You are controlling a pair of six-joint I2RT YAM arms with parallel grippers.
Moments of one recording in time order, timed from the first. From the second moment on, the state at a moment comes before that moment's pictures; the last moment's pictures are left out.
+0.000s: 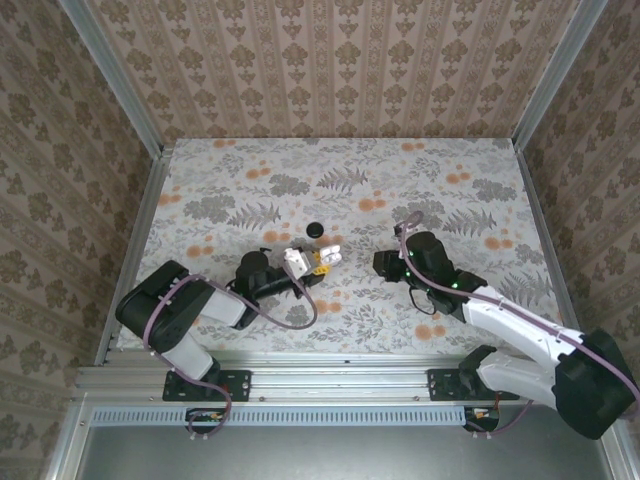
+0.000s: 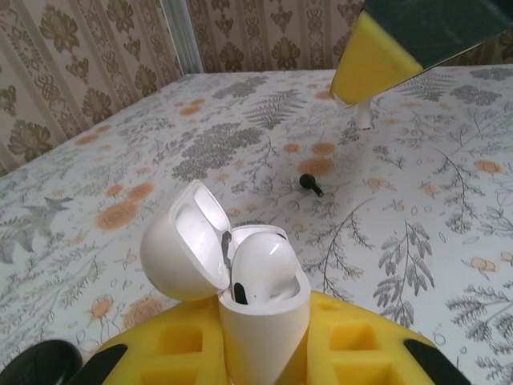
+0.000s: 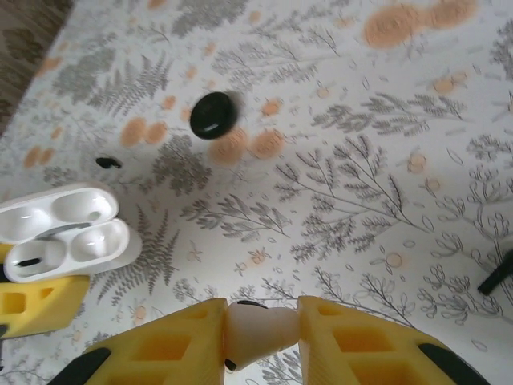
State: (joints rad) left arm -0.67 1.61 0.31 1.15 0.53 0.25; right arm 0.57 1.05 0.55 -0.07 -0.02 0.53
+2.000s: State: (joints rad) left arm -0.82 1.59 0.37 1.18 0.41 0.47; right arm 0.64 0.86 0.52 0.13 0.02 0.53
